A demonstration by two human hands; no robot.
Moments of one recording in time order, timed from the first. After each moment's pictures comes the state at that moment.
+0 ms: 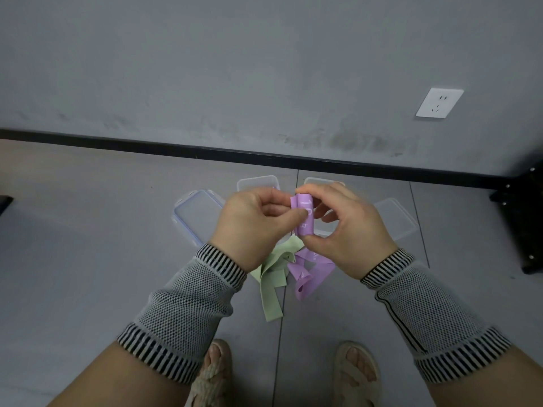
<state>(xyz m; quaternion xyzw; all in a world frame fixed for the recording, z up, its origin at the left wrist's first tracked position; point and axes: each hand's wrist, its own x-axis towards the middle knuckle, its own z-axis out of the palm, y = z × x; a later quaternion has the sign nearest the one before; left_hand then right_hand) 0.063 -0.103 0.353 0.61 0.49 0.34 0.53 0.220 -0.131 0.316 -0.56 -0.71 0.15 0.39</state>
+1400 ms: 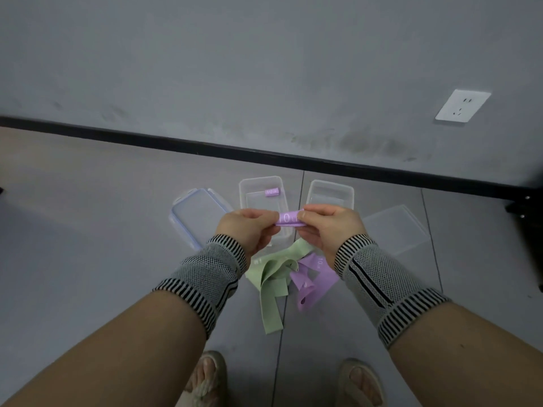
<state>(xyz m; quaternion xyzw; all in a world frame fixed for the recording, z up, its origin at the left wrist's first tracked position) 0.061 -0.032 0.265 0.30 0.61 0.31 0.66 0.201 -0.064 0.262 -0.65 -0.20 0.54 0.49</state>
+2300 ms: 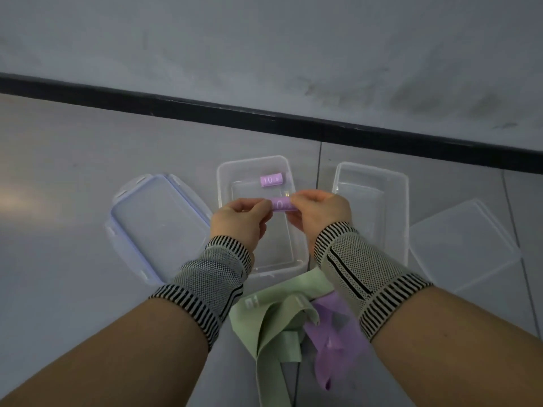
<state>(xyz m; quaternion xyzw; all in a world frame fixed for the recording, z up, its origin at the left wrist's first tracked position) 0.100 0.152 0.047 0.24 0.68 0.35 0.60 0.211 0.139 0.053 -0.74 -0.18 0.49 0.43</state>
